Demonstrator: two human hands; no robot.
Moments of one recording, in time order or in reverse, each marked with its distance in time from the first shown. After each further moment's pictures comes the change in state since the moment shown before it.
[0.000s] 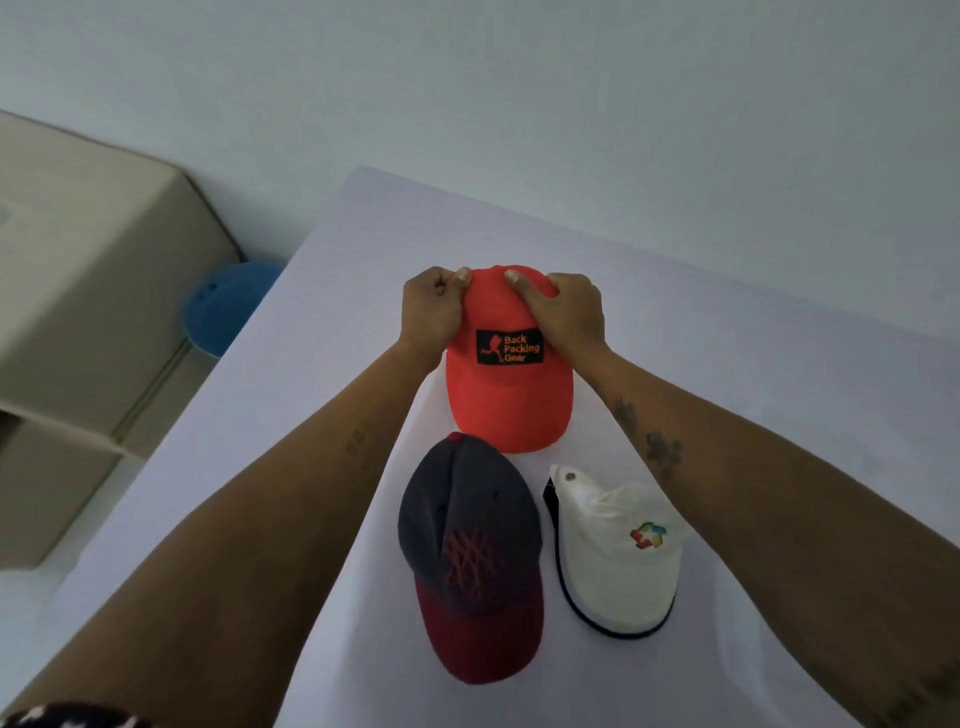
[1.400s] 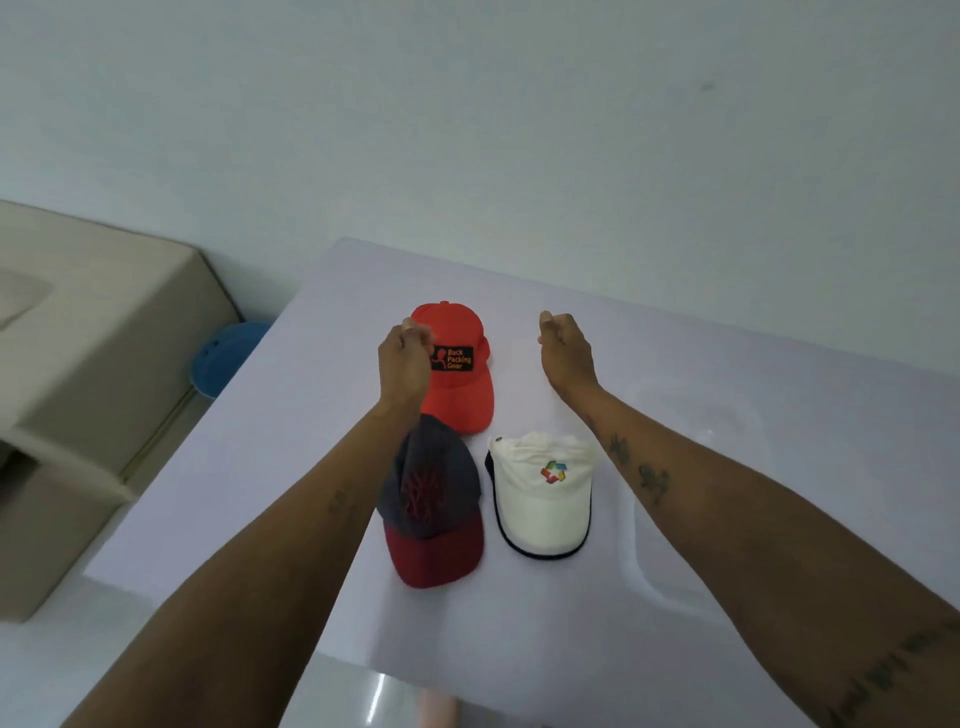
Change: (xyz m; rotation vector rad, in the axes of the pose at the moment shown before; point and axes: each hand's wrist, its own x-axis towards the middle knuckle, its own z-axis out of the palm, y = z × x) left_hand -0.132 0.016 0.006 -0.153 0.082 0.027; right_hand -0.106 0.023 -0.096 0.211 0.019 0.173
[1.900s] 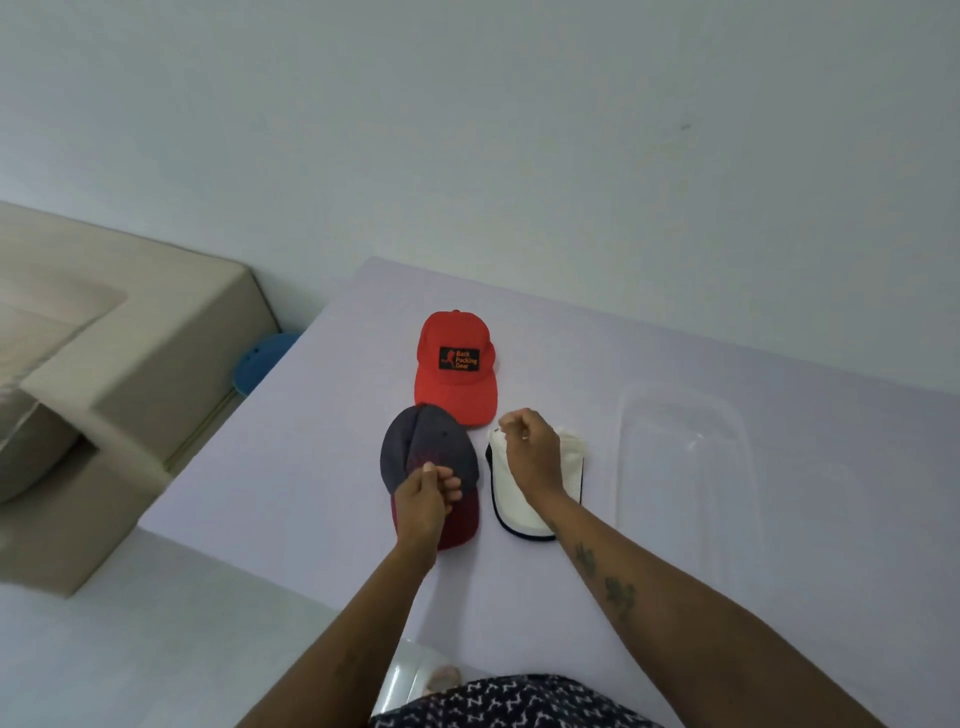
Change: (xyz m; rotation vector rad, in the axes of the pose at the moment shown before) left_hand -0.164 -0.086 -0.025 -0.067 0.053 -0.324; right_hand -0.135 0.041 0.019 0.150 -0.032 -0.045
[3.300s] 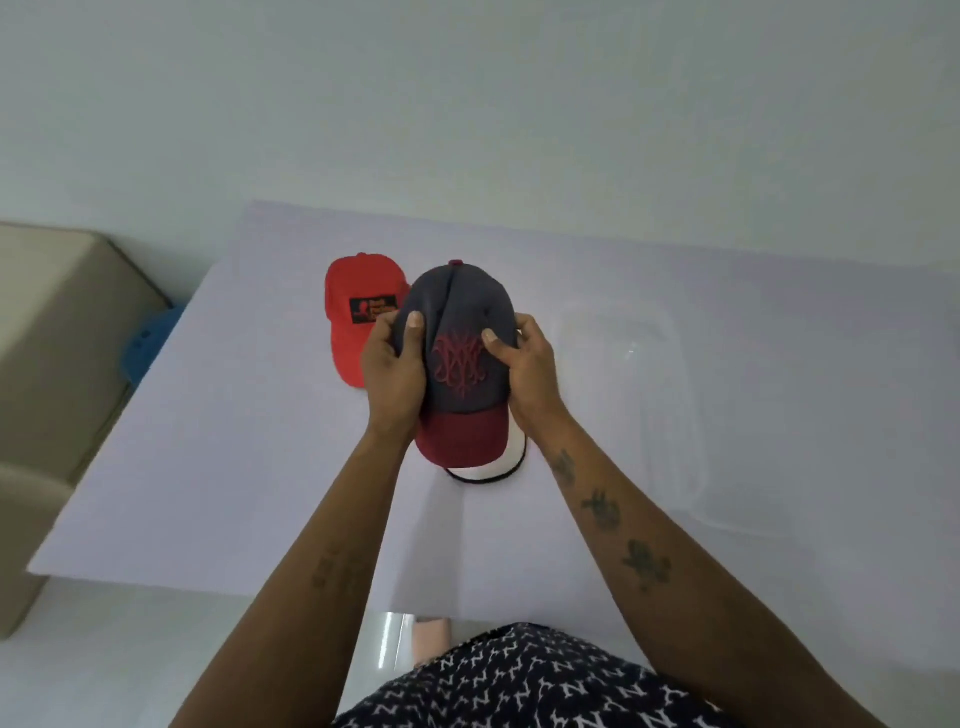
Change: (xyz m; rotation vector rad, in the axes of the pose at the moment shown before) left_hand 0.011 0.084 0.076 -0.050 -0.239 0.462; right_hand 0.016 -0.017 -0.066 0.621 0.023 0.122
